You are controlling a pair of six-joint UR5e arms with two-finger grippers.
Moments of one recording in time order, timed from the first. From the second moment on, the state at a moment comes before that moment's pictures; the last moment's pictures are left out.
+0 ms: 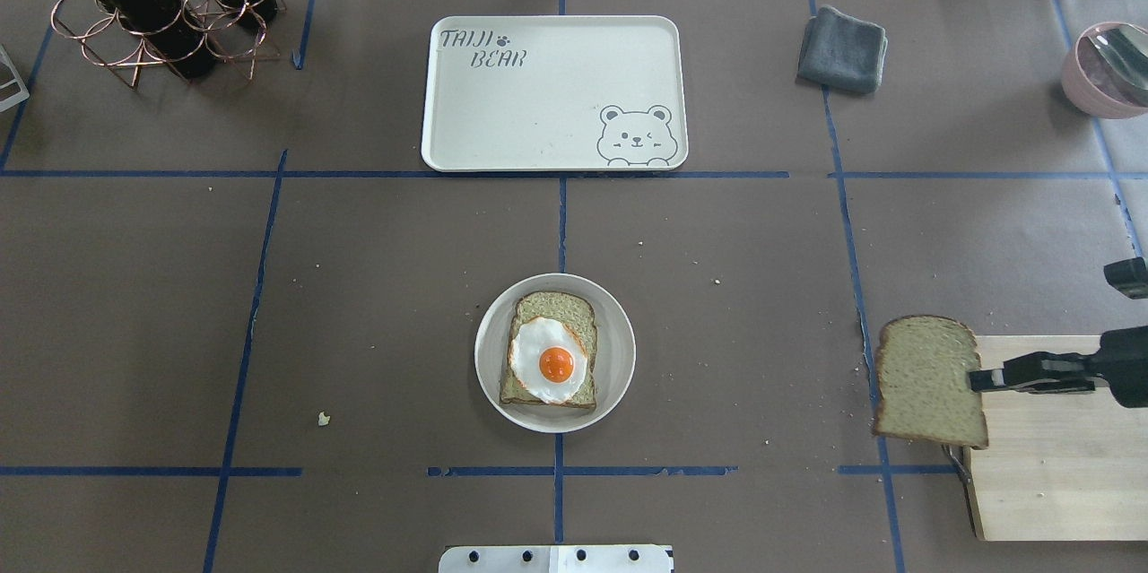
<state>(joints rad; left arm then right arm) -1.52 -1.61 -1.83 -1.48 -2.38 0.02 0.74 -1.84 1.71 -0.03 2.25 1.52</state>
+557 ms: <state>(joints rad) -1.53 -1.61 -1.83 -1.48 -2.39 0.02 0.53 -1.36 1.67 -0.24 2.09 1.77</state>
